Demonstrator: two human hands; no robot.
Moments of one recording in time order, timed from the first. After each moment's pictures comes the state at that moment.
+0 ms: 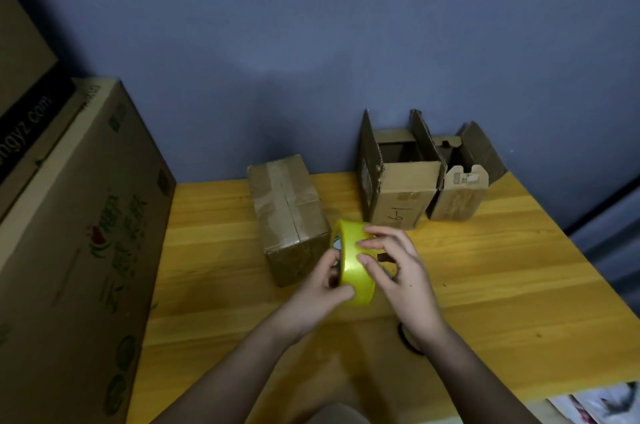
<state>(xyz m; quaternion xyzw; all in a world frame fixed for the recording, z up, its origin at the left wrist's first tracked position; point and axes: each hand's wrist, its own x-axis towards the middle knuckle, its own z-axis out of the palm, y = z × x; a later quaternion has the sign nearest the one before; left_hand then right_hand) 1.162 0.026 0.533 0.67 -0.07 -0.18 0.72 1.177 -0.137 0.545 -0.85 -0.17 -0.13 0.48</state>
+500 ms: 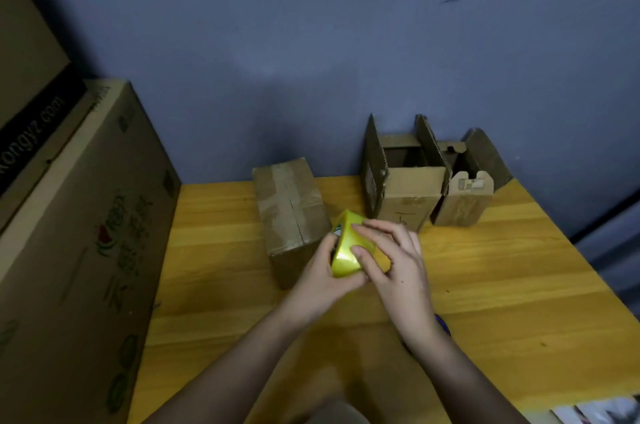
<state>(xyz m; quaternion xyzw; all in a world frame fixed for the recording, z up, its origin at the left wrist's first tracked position) 1.175 0.023 0.549 0.71 -0.05 -0.08 0.69 1.178 -0.117 0.561 -0.88 -0.14 -0.20 0.41</state>
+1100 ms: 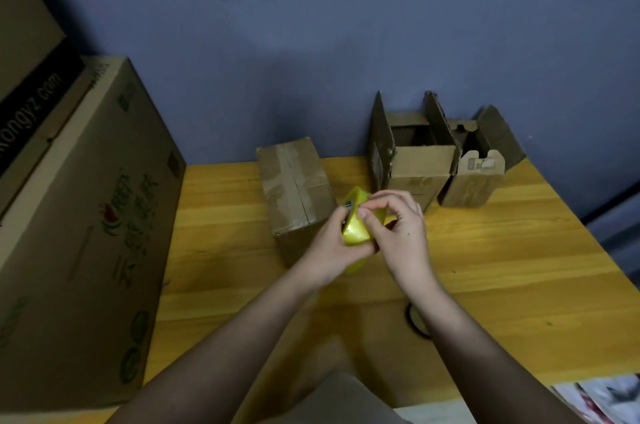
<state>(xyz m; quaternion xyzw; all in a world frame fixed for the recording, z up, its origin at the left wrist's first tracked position) 1.191 0.017 0.557 0.76 -0.05 -0.09 0.64 1.202 -0.107 0.562 -0.85 -0.09 -0.18 0.48</state>
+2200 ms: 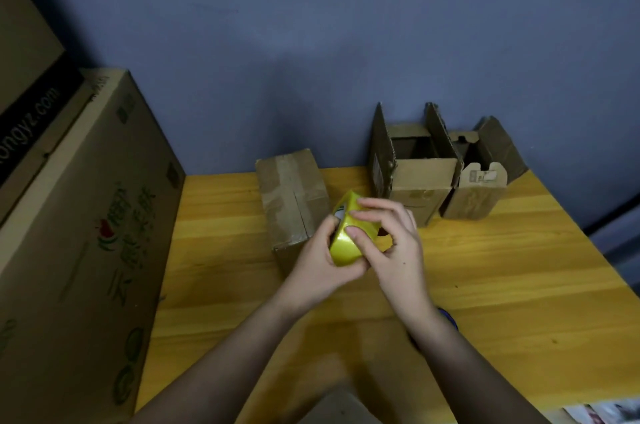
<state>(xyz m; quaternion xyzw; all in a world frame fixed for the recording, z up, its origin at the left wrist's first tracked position) 1.183 0.029 0.569 0.74 -0.08 -0.02 0.67 1.200 -0.102 0.565 -0.82 -0.17 -0.22 0.50</state>
